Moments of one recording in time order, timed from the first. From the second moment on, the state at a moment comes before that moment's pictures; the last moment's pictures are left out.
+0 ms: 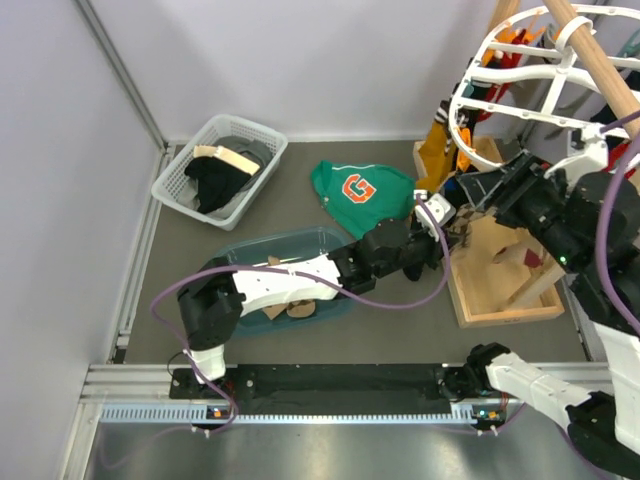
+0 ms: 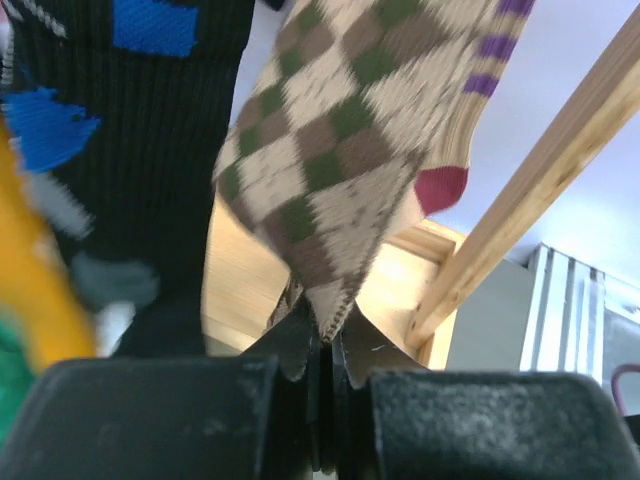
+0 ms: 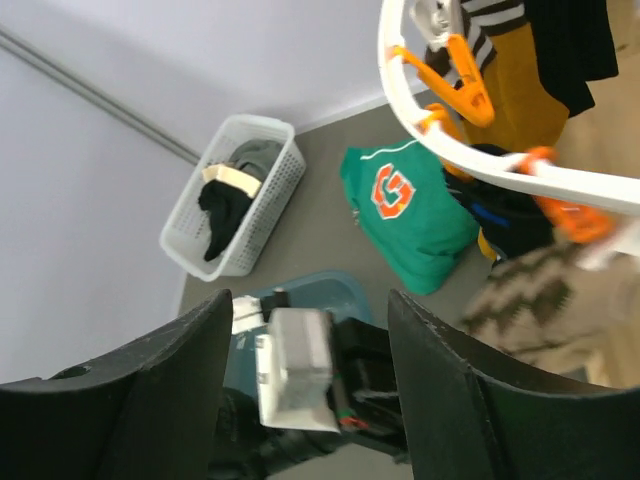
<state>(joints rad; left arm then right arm) -1.17 1.83 1.40 0.44 -0.05 -0.18 0.46 0.90 1.64 -0.92 0.17 0.65</state>
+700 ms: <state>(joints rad) -1.30 1.73 1.30 0.47 -0.29 -0.02 0.46 0.98 1.73 -1.19 0.50 0.67</state>
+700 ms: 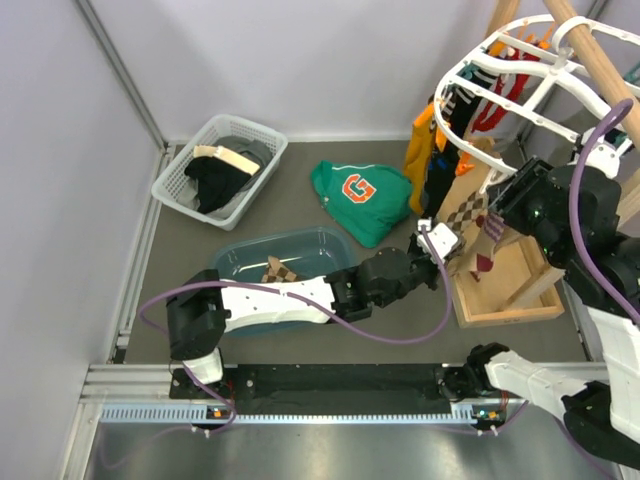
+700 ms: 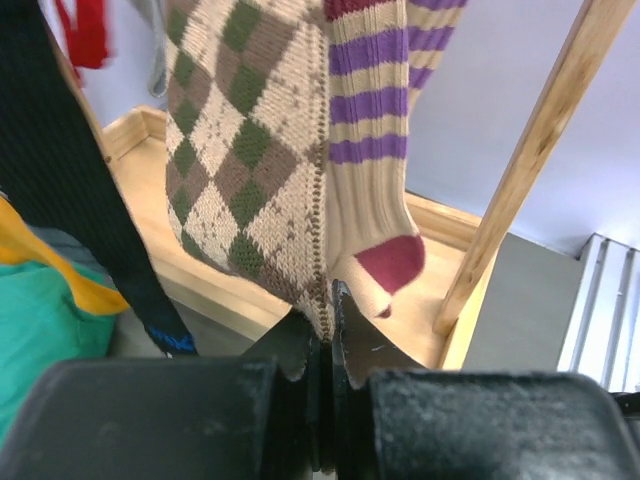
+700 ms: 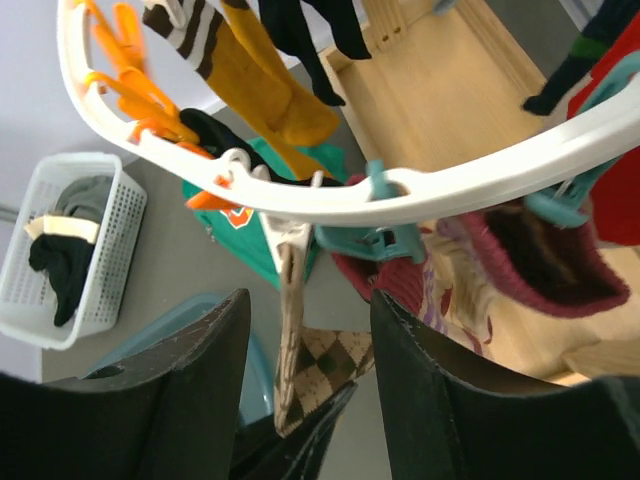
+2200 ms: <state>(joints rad) -1.35 1.73 1.32 0.45 -0.38 0.07 0.52 1.10 1.78 -1.11 0.62 0.73</state>
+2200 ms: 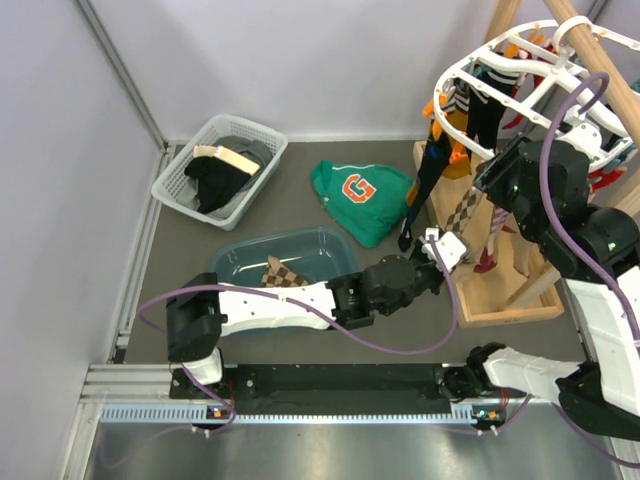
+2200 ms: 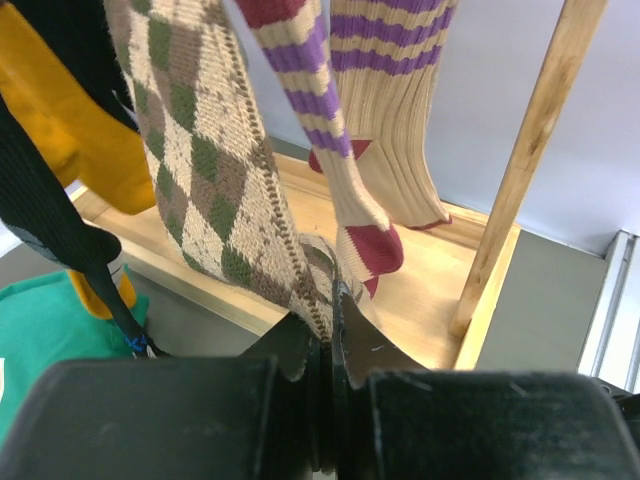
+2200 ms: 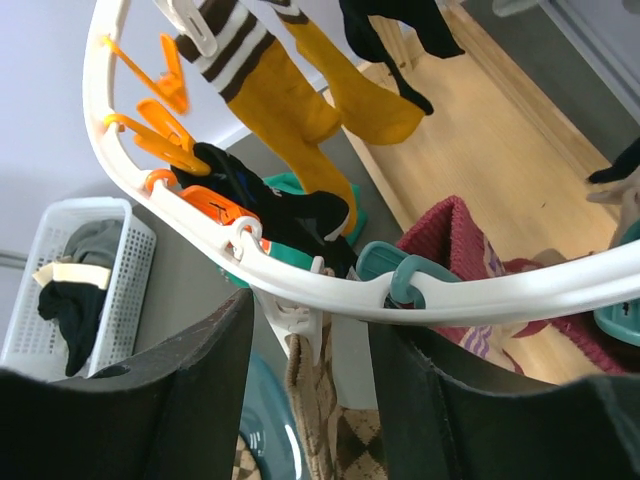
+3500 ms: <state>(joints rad) -1.38 1.76 1.36 0.43 -0.41 0.08 0.60 1.12 1.84 -1.16 0.72 0.69</state>
